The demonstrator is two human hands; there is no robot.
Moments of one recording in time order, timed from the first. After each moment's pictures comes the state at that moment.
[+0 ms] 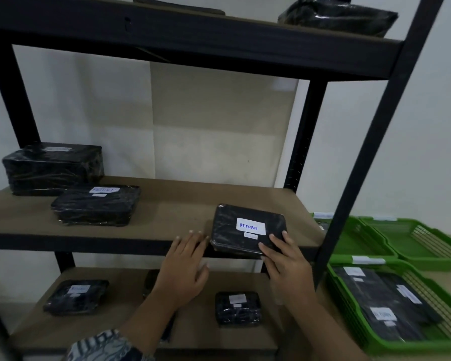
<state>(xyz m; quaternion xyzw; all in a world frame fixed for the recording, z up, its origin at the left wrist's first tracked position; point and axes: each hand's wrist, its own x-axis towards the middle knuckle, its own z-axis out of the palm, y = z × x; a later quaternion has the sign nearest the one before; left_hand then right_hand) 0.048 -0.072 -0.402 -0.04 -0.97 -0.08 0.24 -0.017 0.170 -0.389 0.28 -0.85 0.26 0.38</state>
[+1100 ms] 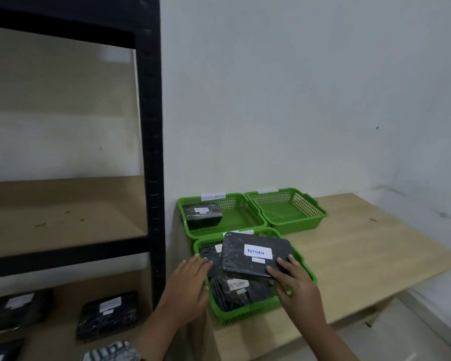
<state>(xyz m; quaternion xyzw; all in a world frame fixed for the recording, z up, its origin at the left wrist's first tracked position) -0.051 0.290 -0.454 -0.20 -0.96 -0.13 0.15 -0.041 0.566 -0.443 0.15 -0.90 0.20 0.36</state>
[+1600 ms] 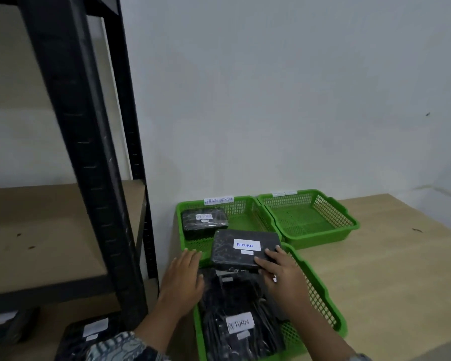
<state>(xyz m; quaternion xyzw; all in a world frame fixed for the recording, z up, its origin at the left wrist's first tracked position) -0.182 0.309 -0.485 -0.07 -0.98 -0.16 0.11 -0.203 0.562 -0.469 0.17 -0.92 0.22 0.28</state>
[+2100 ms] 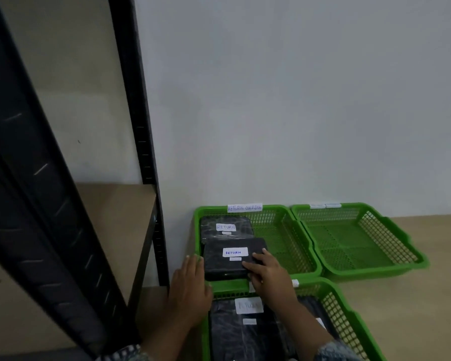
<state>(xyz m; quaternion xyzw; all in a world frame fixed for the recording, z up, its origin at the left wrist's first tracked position) -0.274 0.287 -0.515 0.06 -0.99 -0.15 0.01 -0.345 0.487 -0.517 0.26 -0.93 0.19 0.15</state>
